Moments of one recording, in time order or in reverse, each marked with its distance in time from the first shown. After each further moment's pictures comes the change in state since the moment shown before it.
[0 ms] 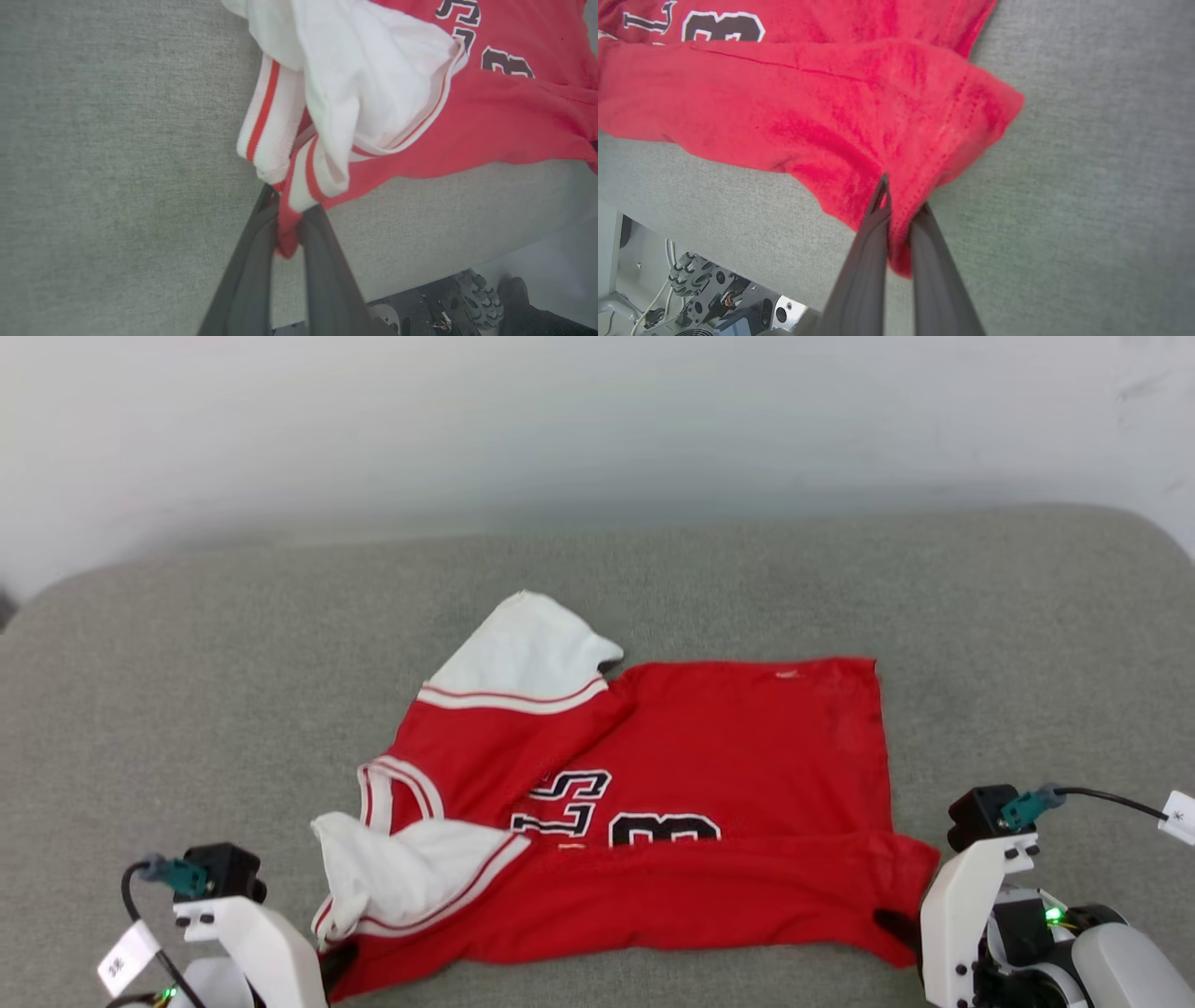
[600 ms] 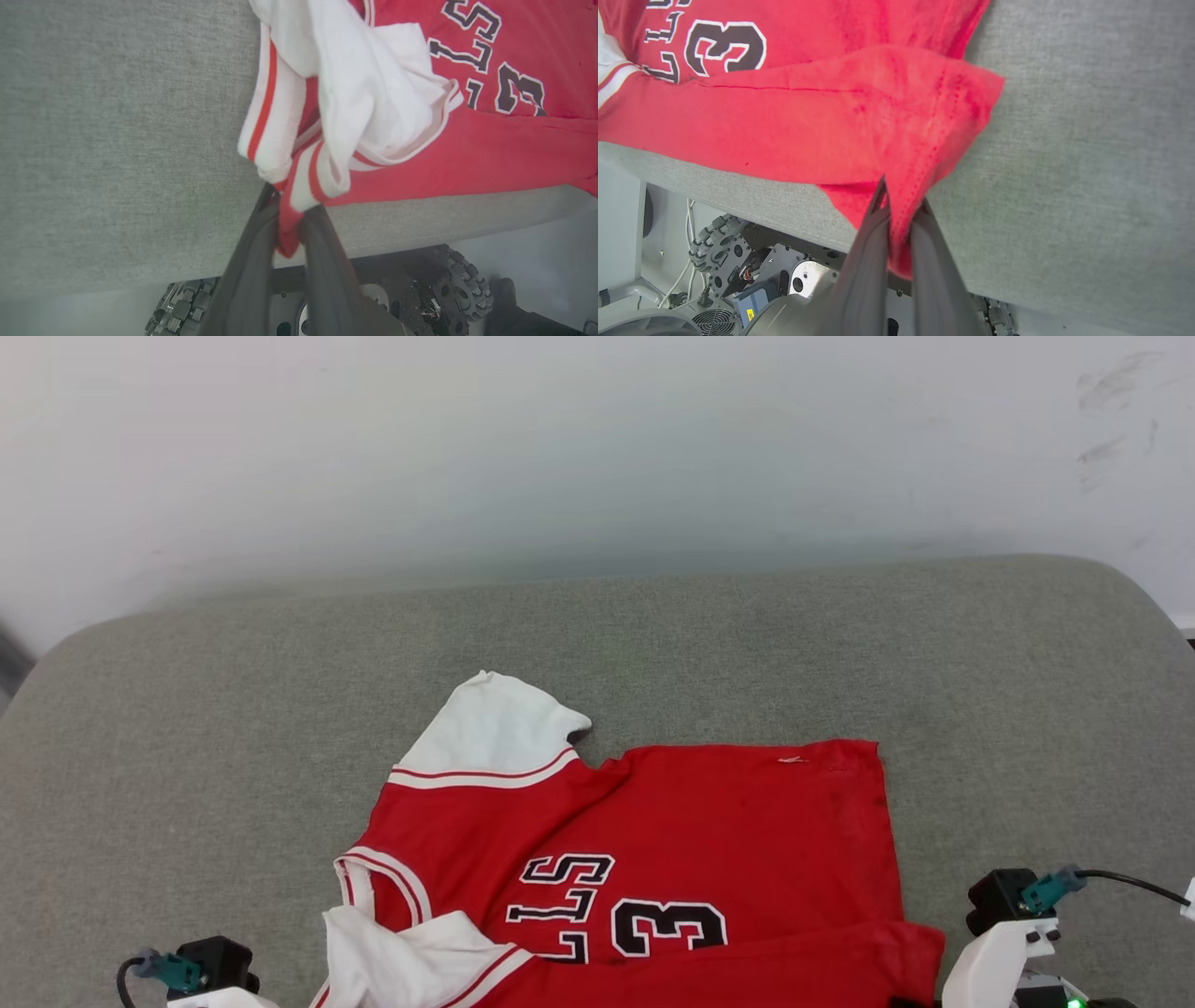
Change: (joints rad) left arm 0.197 0.018 0.019 -0.095 -0.035 0.068 -0.027; right arm 0.185 -0.007 -0.059 -0.120 0.024 0.001 0.070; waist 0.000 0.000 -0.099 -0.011
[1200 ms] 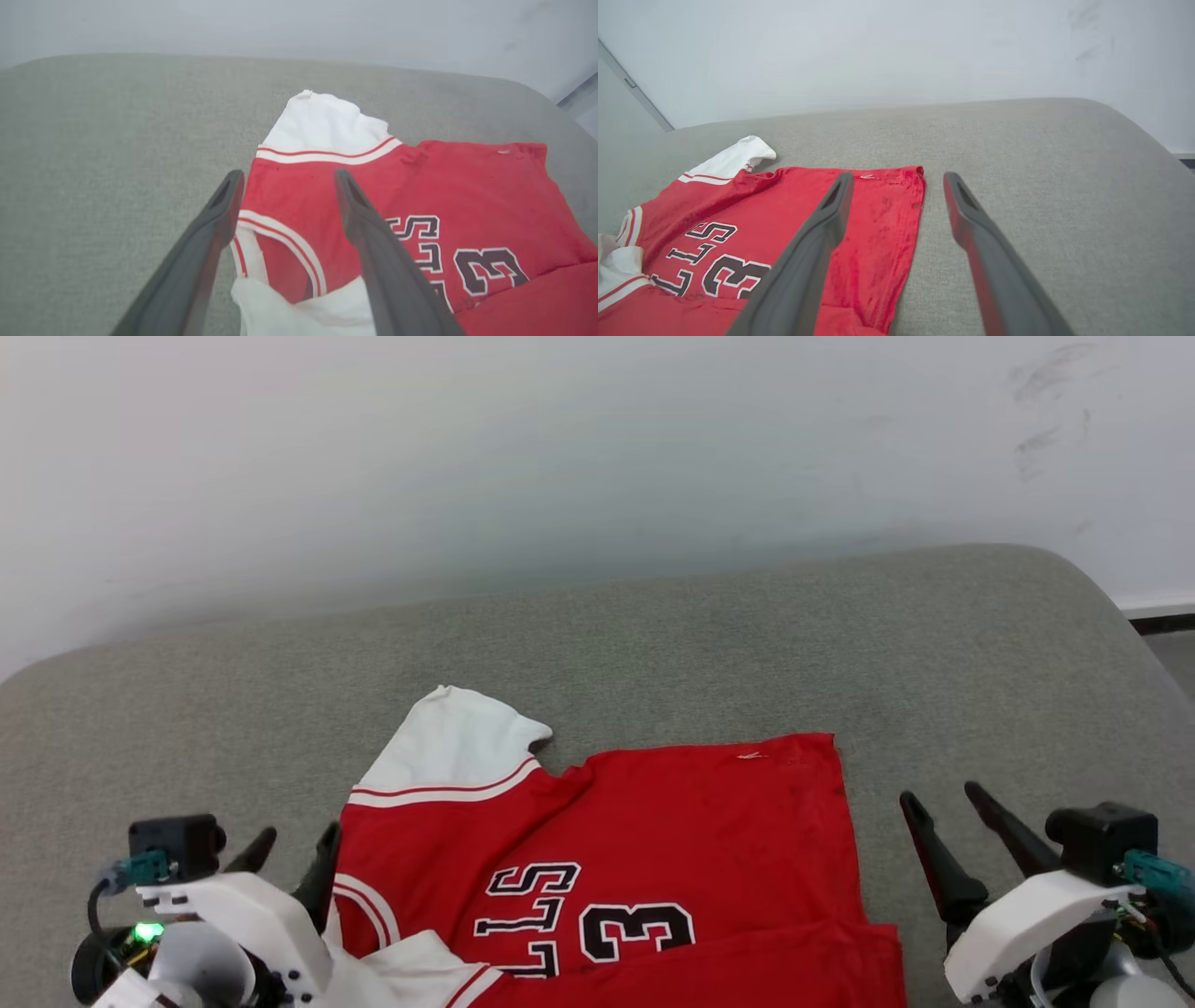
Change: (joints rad) left arm -0.198 -0.080 0.016 0.135 0.219 -0.061 -0.382; right arm -0.009 0.068 -0.075 -0.090 -0.232 0.000 -0.681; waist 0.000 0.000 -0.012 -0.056
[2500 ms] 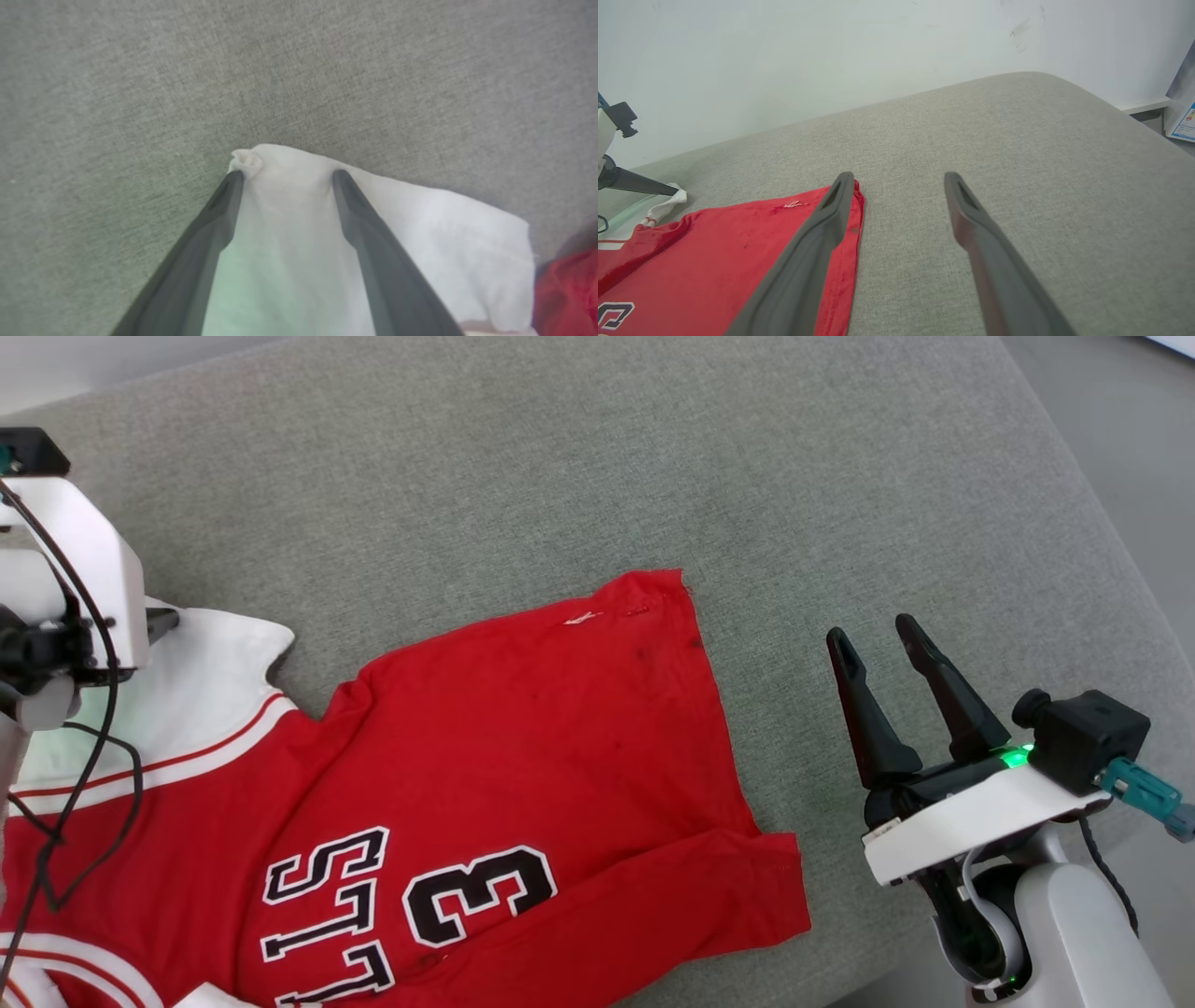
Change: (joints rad) left arm -0.827 0.142 -0.146 0.490 0.003 -0.113 0.805; right arm -0.209 0.135 0.065 -0.080 0.004 0.000 -0.166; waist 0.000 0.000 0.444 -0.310
